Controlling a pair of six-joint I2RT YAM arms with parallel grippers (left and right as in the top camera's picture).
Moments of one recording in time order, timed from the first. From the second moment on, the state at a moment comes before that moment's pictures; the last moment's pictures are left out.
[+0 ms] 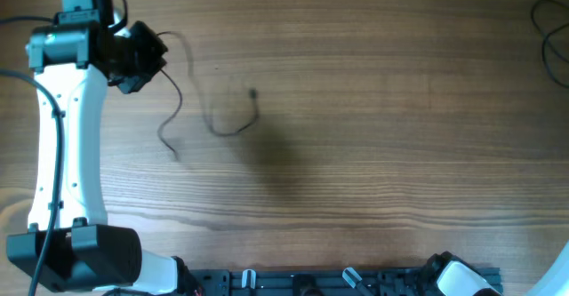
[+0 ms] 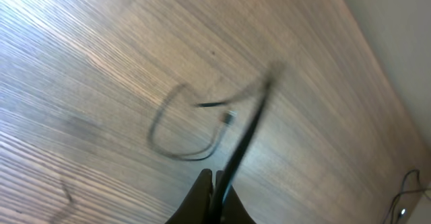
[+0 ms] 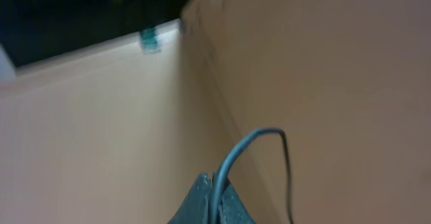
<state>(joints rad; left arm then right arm) 0.10 1.66 1.72 -1.19 0.22 -0.65 -0.61 1.28 1.53 0.05 0.08 0.43</state>
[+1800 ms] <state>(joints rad) -0.10 1.65 1.72 -1.09 0.23 -0.54 -1.15 1.97 0.97 0.23 -0.39 1.00</state>
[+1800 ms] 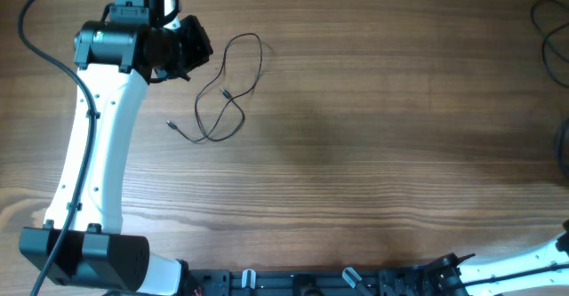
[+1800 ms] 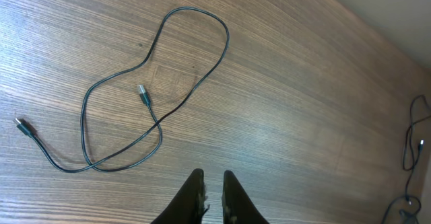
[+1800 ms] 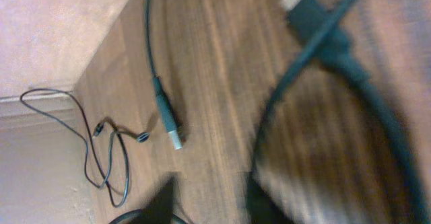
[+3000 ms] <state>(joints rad) -0.11 1.64 1.72 -1.04 0.20 -0.48 0.43 1.59 1.03 0.29 -0.36 0.23</state>
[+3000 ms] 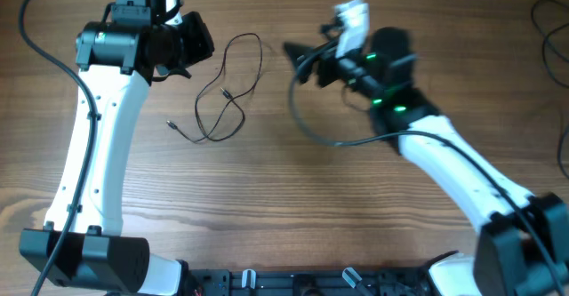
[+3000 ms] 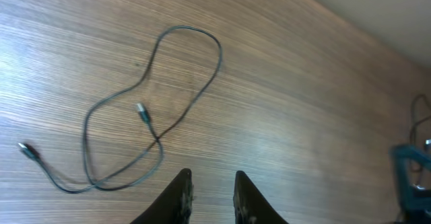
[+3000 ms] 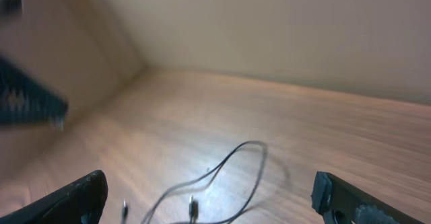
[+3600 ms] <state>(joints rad) 0.05 1.56 1.72 -1.15 0.10 -0.40 0.71 2.08 1.30 0.17 -0.08 1.33</state>
